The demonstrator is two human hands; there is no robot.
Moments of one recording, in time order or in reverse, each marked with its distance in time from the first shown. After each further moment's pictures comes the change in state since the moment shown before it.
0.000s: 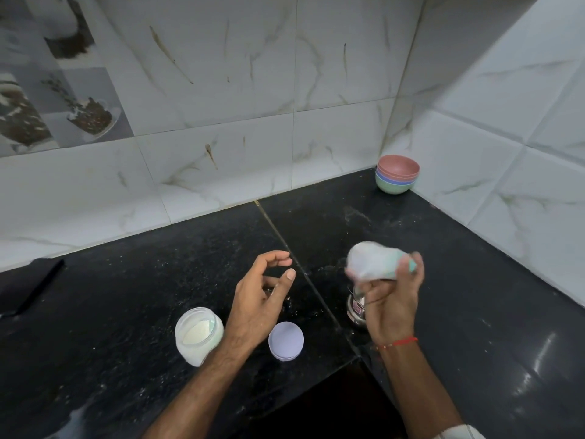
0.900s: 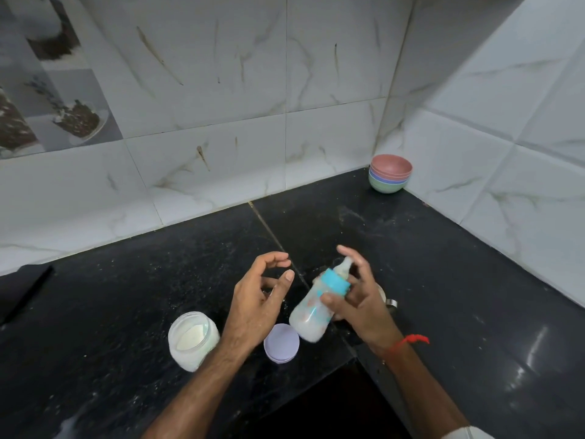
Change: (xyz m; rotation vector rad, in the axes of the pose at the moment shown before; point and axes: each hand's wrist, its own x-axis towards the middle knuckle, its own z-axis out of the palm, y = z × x) left_hand 0.004 -0.003 0.006 -0.013 -0.026 0.005; right_hand -0.008 0.004 -0.006 -0.644 -0.529 0.085
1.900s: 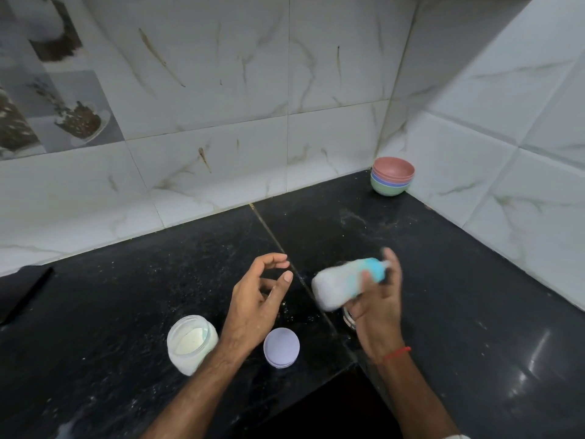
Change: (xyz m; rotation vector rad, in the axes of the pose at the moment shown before) left_hand 0.006 -0.002 -0.001 0.008 0.011 0.007; right_hand 0.007 0.010 -0.004 0.457 0.377 -0.014
